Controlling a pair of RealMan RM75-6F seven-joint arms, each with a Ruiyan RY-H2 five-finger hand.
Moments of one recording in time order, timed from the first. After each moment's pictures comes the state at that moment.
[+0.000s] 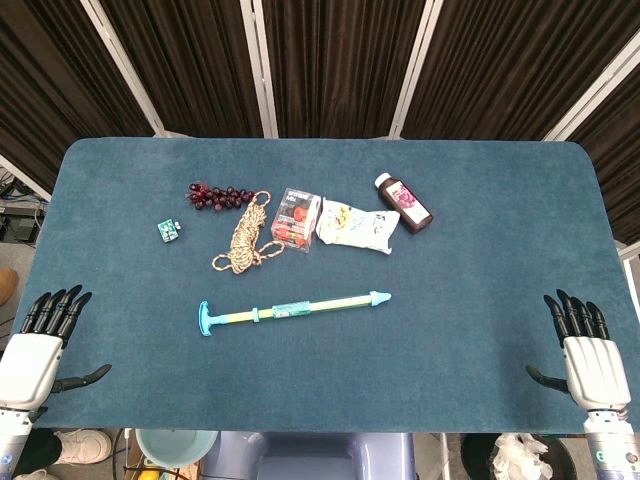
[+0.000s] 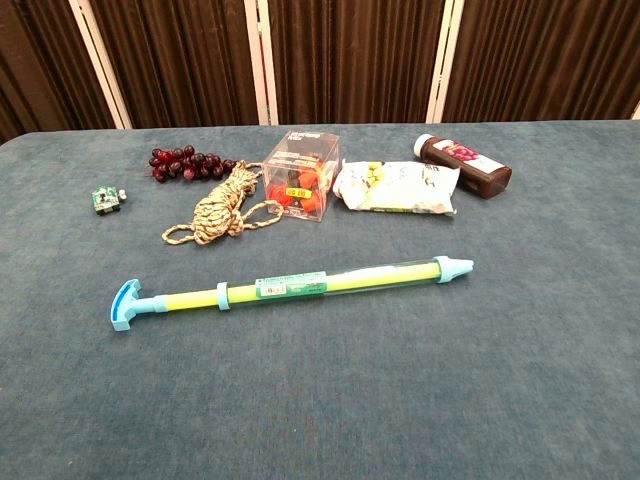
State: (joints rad) left arm -0.07 -1.17 0.02 -1.63 1.64 1.52 0.10; right arm 0.07 -1.14 0.05 -1.66 -1.44 1.45 -0.17
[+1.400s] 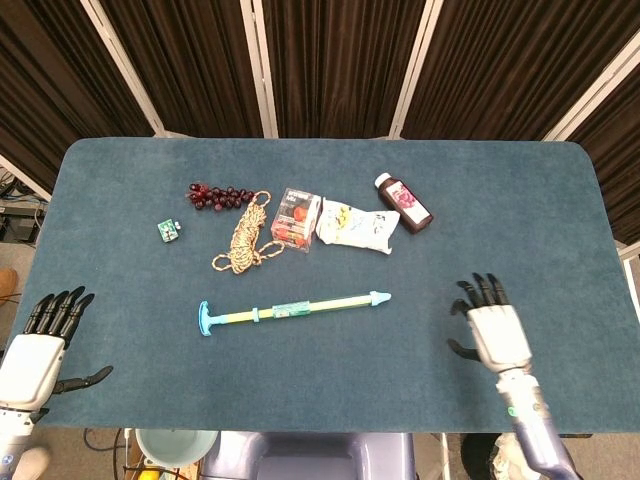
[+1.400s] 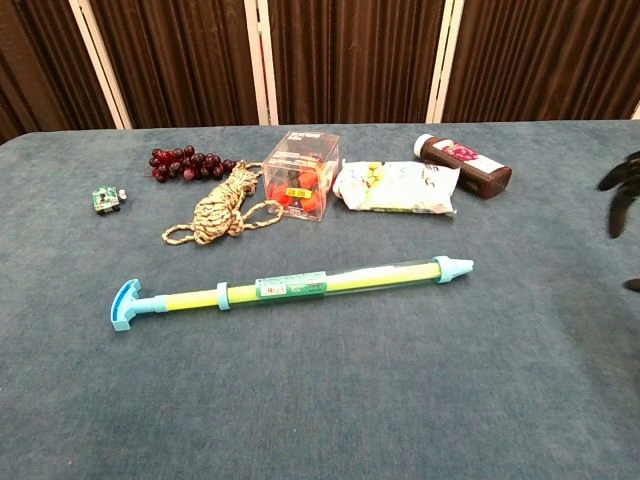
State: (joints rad) left arm -0.08 -1.16 0.03 -1.64 1.63 1.51 0.08; right arm 0.27 -1.37 0.13 -1.70 -1.38 1.24 -0.47
